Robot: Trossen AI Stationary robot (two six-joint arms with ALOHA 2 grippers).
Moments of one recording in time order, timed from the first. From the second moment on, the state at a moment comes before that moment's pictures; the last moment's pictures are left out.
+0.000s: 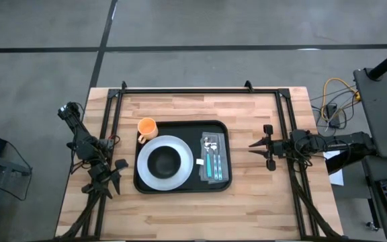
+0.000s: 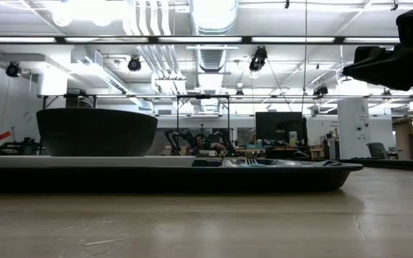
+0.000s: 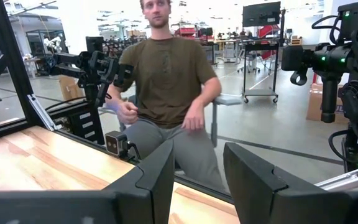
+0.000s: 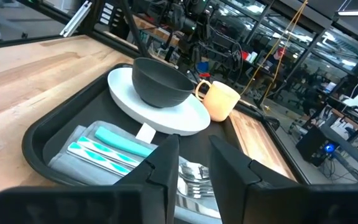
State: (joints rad) left arm -0.88 0.05 0.01 0.03 0.10 0.05; right arm 0.07 0.11 0.01 0.00 0.00 -0.41
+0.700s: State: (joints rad) left arm -0.88 0.05 0.01 0.03 0.10 0.05; right arm 0.07 0.11 0.01 0.00 0.00 -0.41
